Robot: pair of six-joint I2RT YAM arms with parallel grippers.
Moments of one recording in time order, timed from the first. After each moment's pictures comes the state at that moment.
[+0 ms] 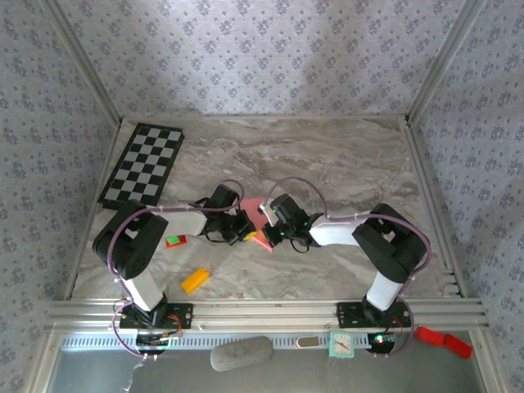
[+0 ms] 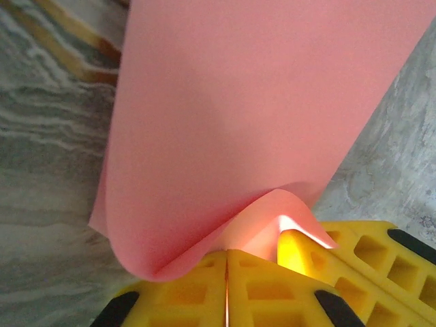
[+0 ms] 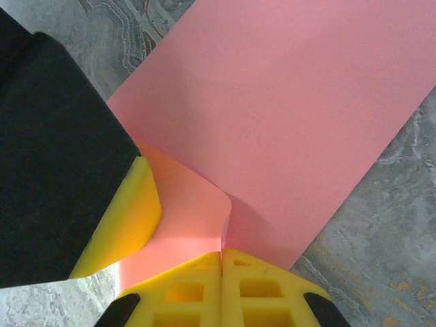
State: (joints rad) left arm -0.63 1.71 0.76 -0.06 0.48 -1.19; right arm 0.80 1.71 0.76 0.09 -0.12 0.14
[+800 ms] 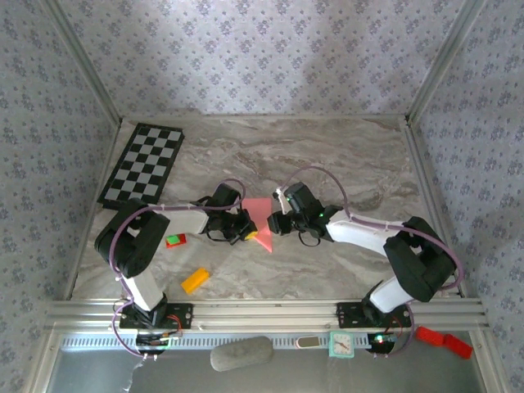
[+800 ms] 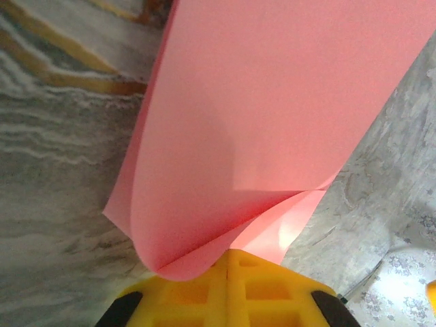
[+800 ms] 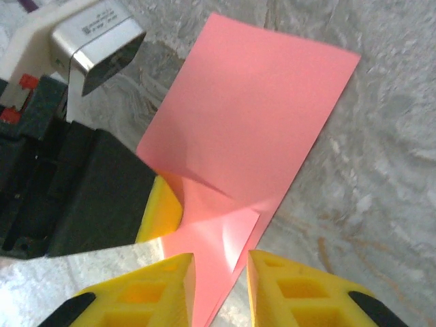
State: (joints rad) left arm -0.64 1.72 0.78 -0.08 0.48 -1.19; right arm 0.72 1.51 0.77 -0.10 -0.21 0.38
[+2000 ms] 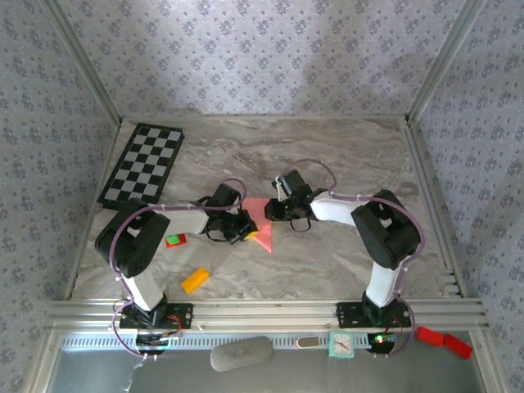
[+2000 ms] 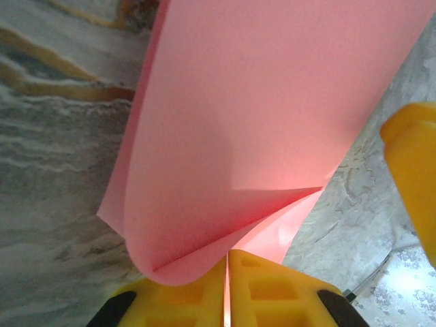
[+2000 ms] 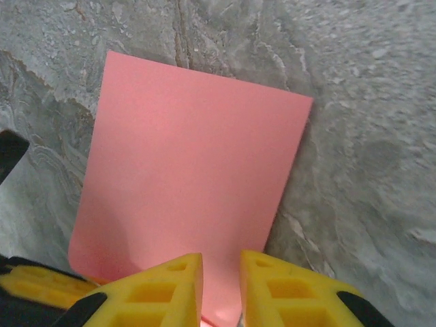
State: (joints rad) left arm -0.63 1.72 0.78 -0.08 0.49 -1.14; right arm 0.63 1.82 0.99 -0.13 -0.28 0.50
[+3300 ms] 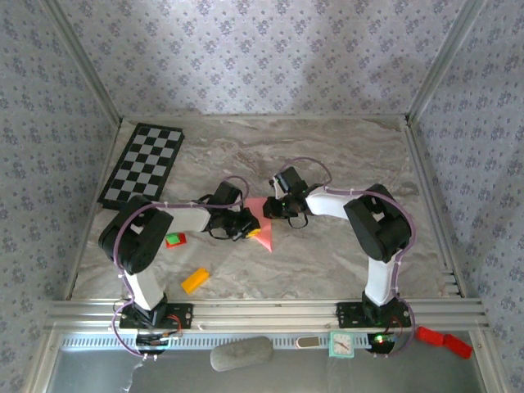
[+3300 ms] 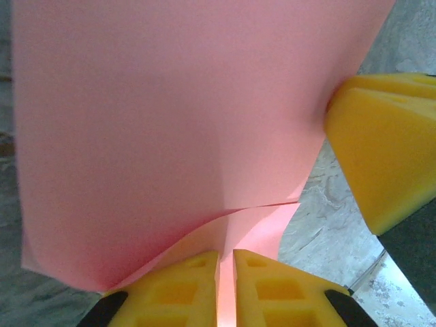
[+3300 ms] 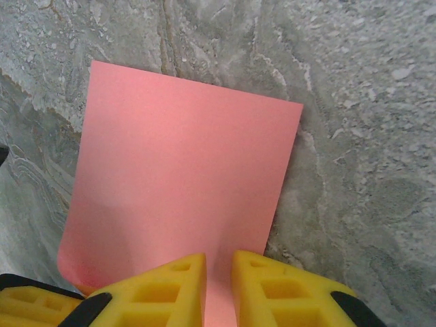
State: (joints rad) left arm -0.63 1.76 0.81 -0.04 0.51 -1.11; right arm 0.62 1.89 1.06 -0.18 -0.30 0.49
